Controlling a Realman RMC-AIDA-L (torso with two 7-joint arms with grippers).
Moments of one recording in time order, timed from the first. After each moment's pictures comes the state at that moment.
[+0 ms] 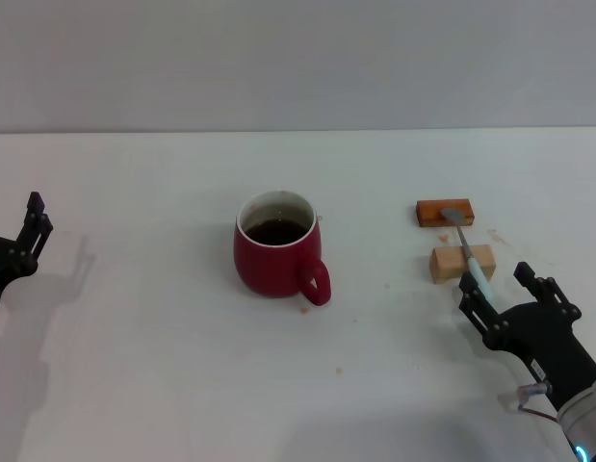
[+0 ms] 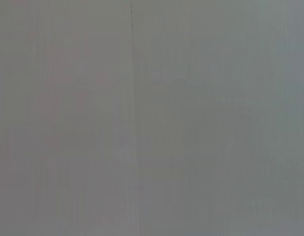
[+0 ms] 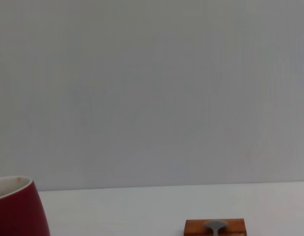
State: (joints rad) left arm -0.25 -2.07 -0.80 -0.27 2.18 1.25 0.02; right arm 0.36 2.09 -0.03 0.42 -1.54 -1.18 -0.02
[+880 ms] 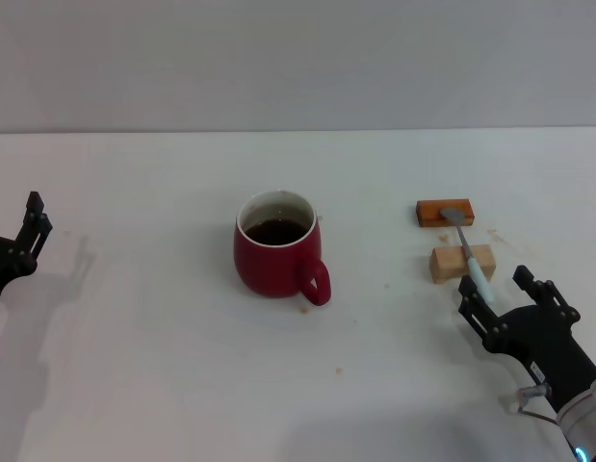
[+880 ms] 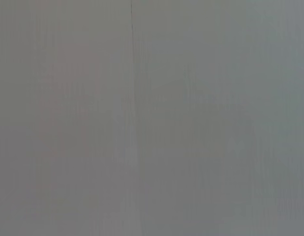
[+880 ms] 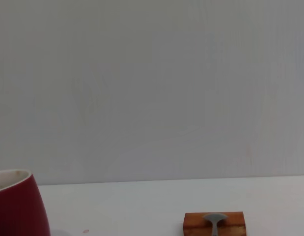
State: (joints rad) left arm -0.25 -2.07 -0.80 -0.27 2.18 1.25 0.02; right arm 0.36 2.08 -0.03 0.42 -1.54 -1.17 -0.01
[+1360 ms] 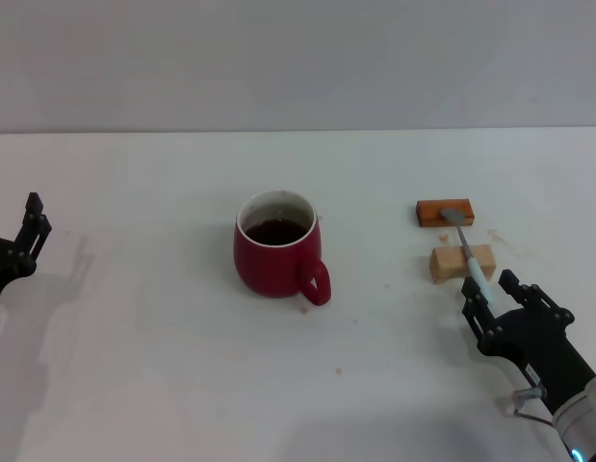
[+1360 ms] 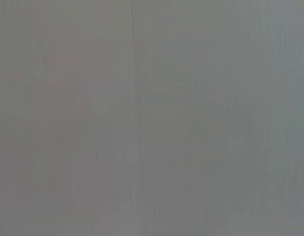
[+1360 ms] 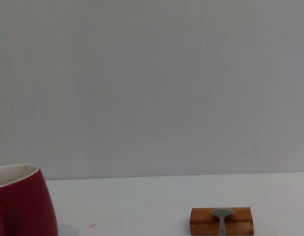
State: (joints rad) left arm -0.25 -2.07 -0.80 -0.27 2.18 1.25 0.02; right arm 0.36 2.08 -0.04 0.42 -1.54 -1.16 -0.01
